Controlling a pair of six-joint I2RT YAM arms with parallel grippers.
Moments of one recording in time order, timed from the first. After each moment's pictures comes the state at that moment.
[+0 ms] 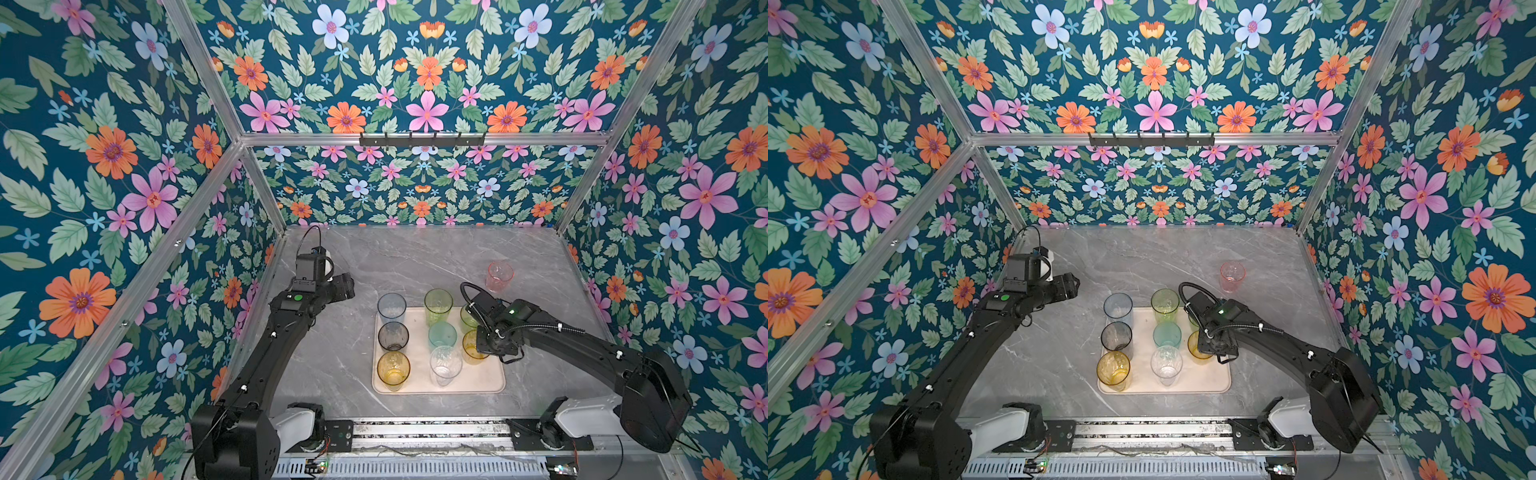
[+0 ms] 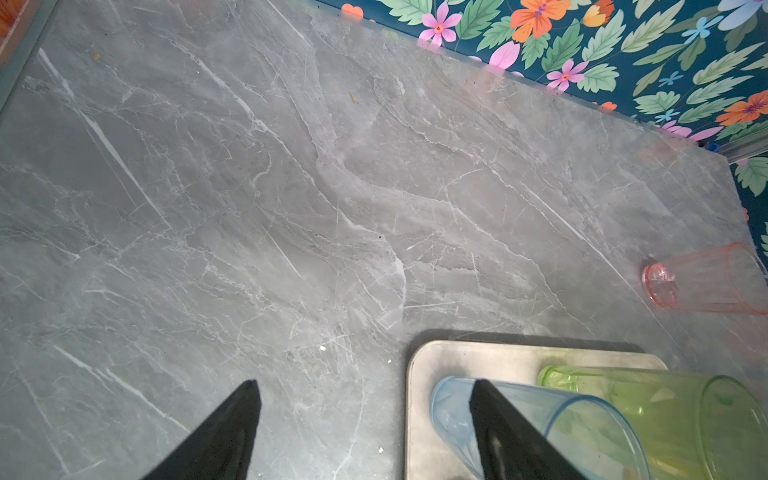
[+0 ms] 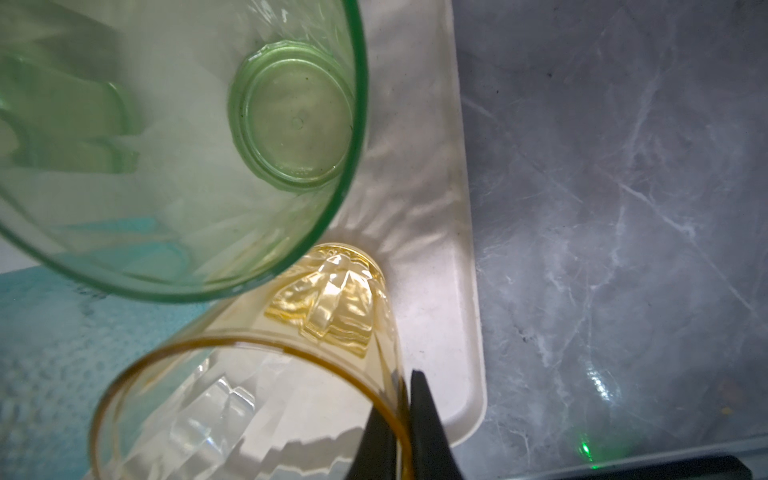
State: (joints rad) left arm -0.17 1.18 0.97 -0.55 0.09 -0.32; right arm 0.69 1.36 0.93 -1.01 0.15 0.85
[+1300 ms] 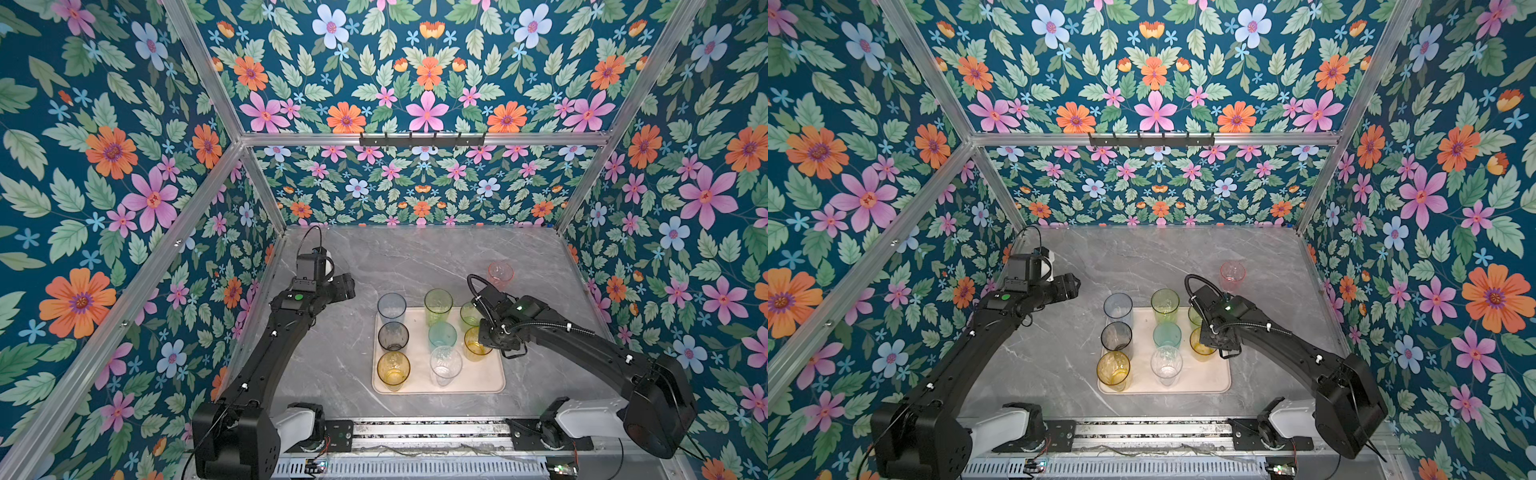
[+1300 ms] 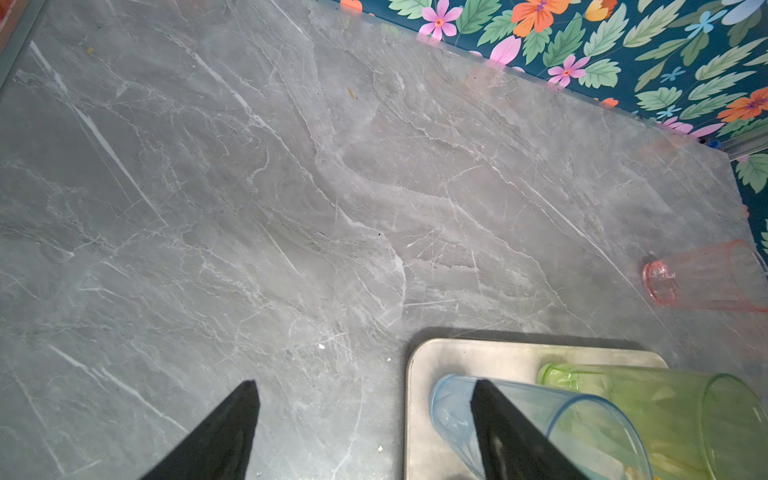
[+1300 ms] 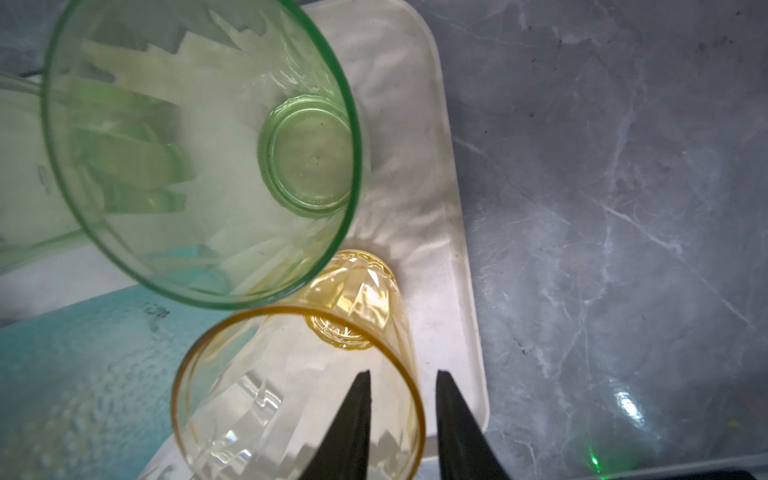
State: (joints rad) left arm -0.17 1.19 0.97 -0.55 0.09 -0.32; right arm 0.65 1.31 0.97 -1.01 0.14 0.84
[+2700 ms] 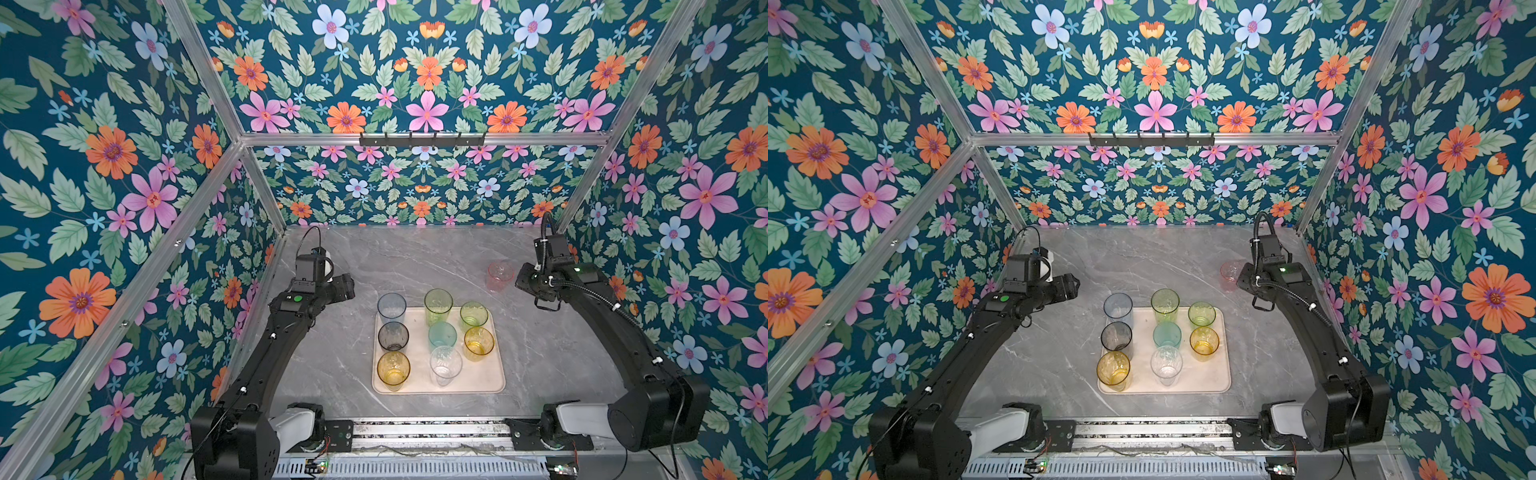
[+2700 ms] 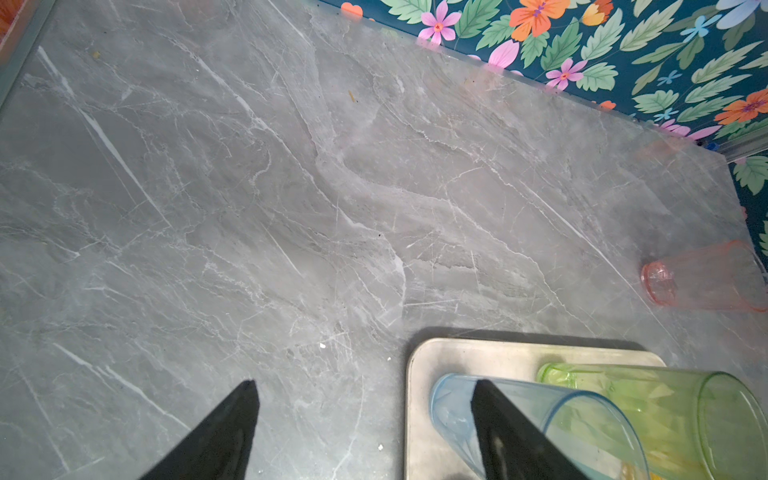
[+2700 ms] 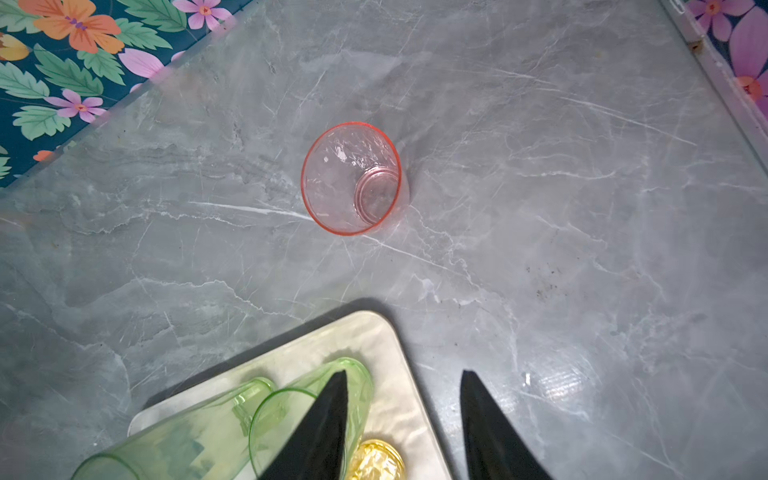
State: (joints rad) left arm -0.17 1.17 0.97 -0.55 0.09 -0.32; right arm 0.12 1.36 1.25 -0.88 0.08 0.58
